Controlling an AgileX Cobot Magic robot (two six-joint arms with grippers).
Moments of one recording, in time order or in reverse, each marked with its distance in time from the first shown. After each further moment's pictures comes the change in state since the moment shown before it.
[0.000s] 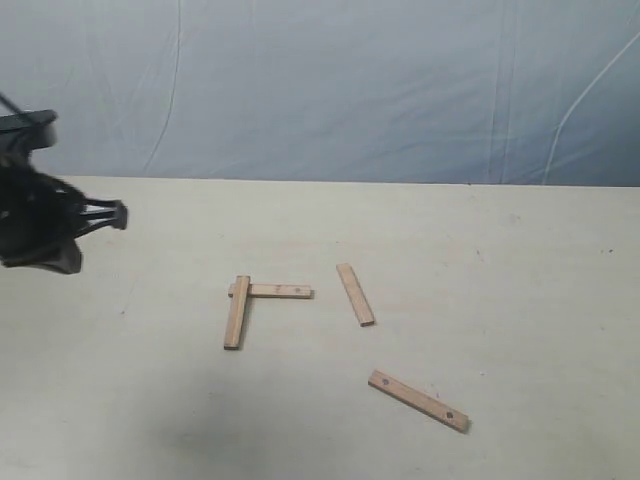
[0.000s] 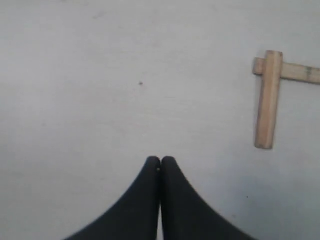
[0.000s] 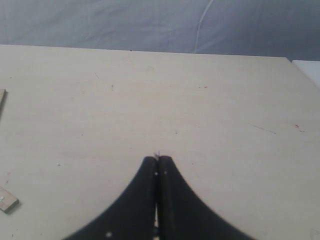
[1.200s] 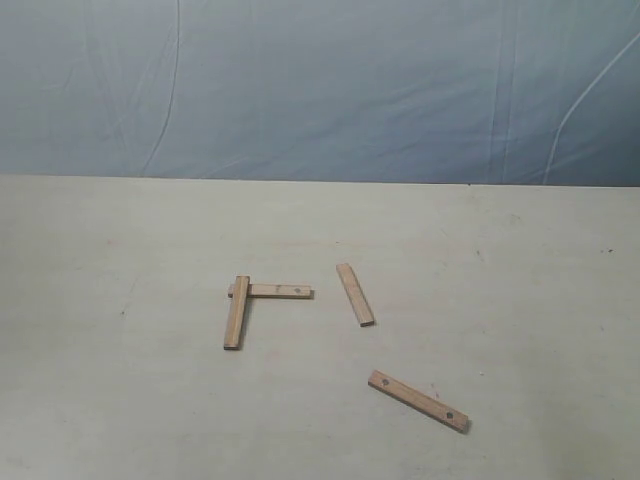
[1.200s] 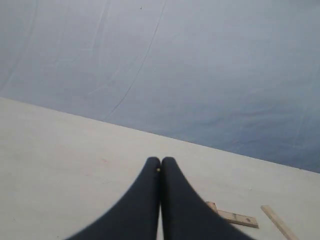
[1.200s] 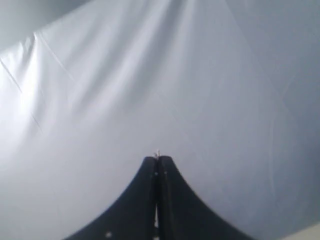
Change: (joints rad) left arm 0.029 -1.293 1.037 0.020 -0.863 -0.030; right arm 0.000 -0.001 0.000 0.265 -0.735 0.268
